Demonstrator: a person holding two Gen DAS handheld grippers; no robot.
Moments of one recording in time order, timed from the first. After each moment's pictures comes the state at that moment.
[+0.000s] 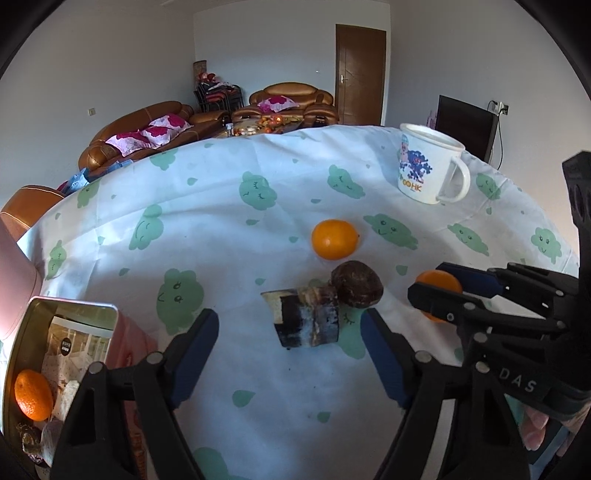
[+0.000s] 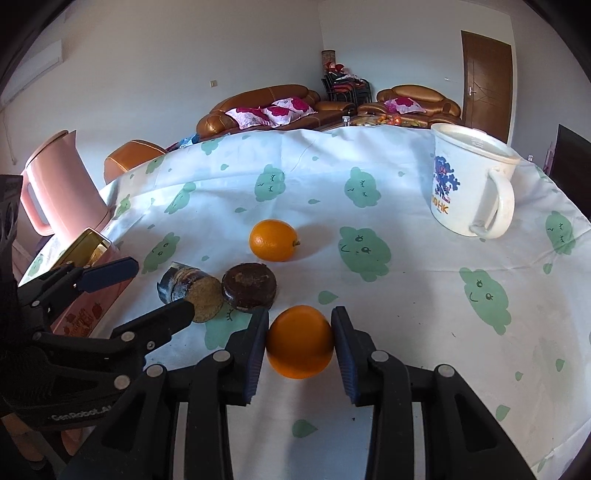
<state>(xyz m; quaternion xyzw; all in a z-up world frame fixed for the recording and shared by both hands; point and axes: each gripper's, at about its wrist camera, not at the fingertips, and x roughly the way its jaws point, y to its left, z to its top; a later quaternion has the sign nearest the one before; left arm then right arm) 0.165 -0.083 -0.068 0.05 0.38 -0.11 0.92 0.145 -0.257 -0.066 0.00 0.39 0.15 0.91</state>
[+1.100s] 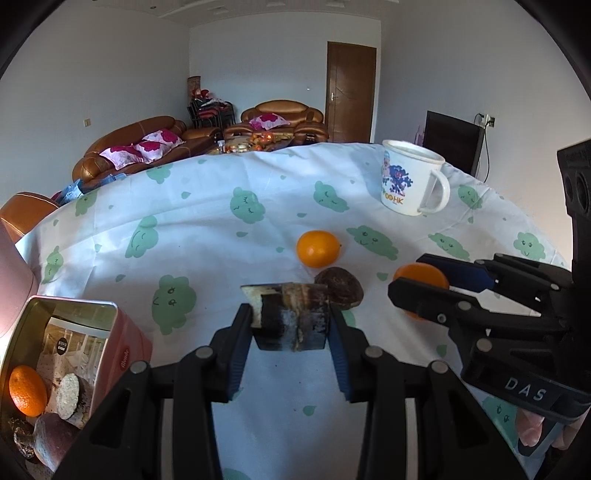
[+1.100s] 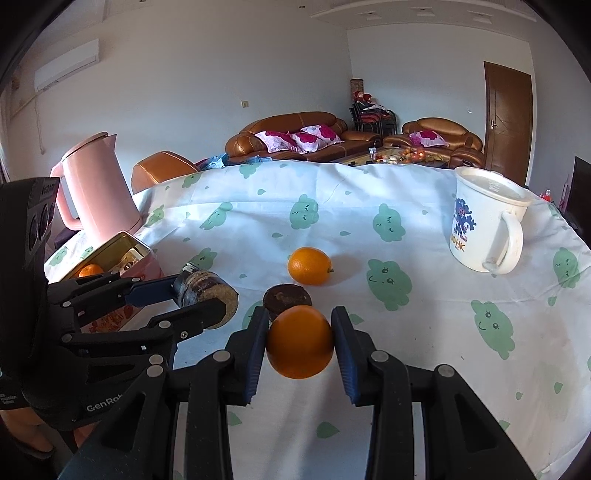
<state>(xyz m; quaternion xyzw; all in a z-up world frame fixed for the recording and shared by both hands) 0.144 -0.079 -0.062 0.03 0.34 -0.13 0.93 0.121 -0.249 -0.049 -0.02 0.32 0.21 0.92</state>
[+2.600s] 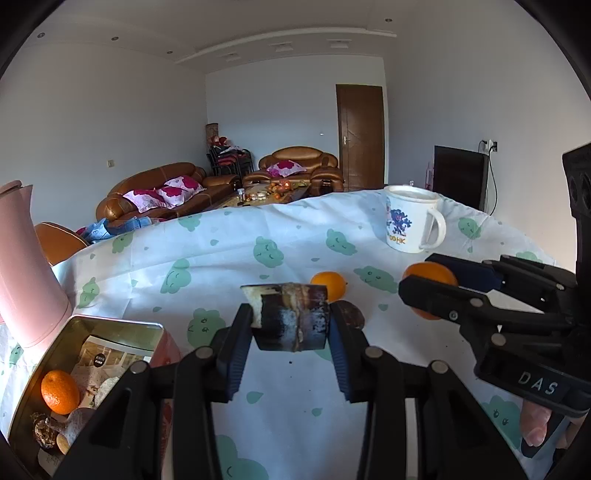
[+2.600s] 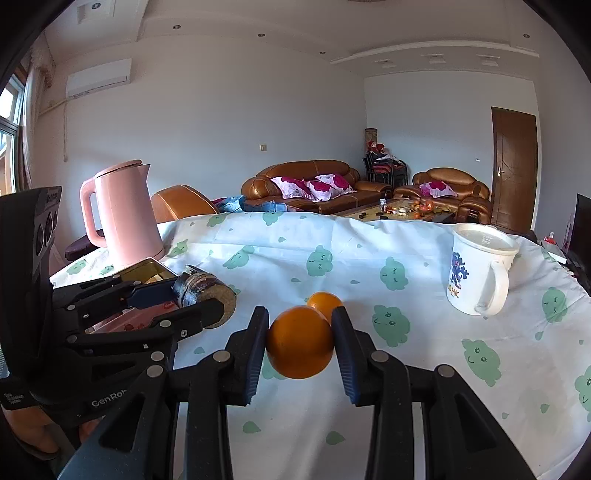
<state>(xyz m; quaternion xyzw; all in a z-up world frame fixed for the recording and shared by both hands) 0.104 -0.074 -0.041 0.05 0.24 -0.09 0.97 0.086 -0.252 -0.031 -0.03 0.22 0.24 0.95</state>
